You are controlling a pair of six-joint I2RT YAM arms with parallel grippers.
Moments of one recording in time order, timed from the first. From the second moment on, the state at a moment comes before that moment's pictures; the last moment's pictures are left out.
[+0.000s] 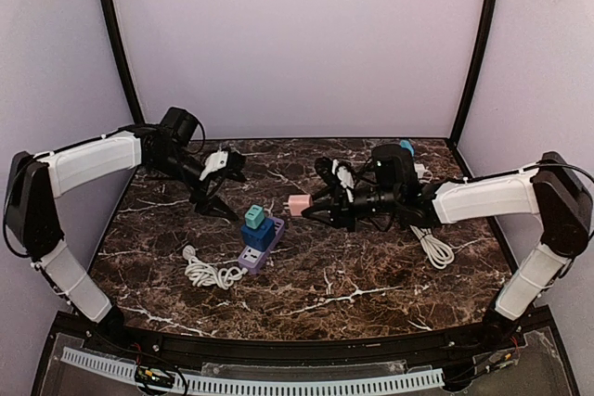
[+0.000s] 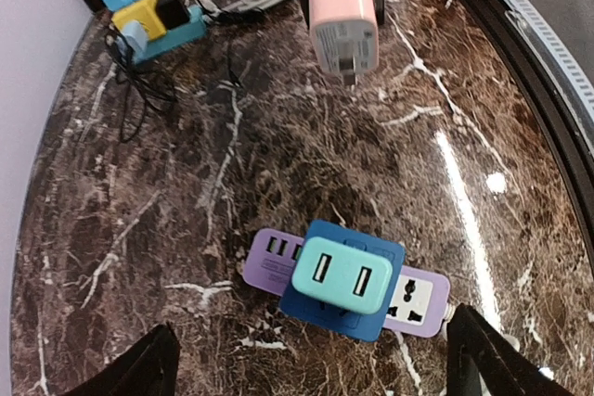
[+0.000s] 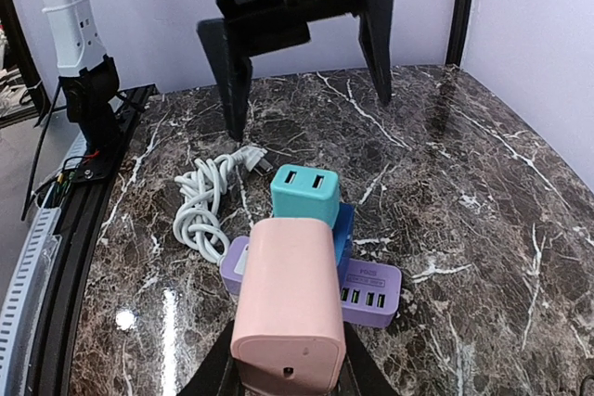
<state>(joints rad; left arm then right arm) -0.41 1.56 1.25 -0.67 0.76 1.08 0.79 1.61 0.92 0.33 -0.64 -0.18</state>
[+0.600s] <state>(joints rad) -0.42 1.89 1.35 -0.74 0.86 1.35 0.78 1.72 0.71 0.68 -0.68 -0.19</state>
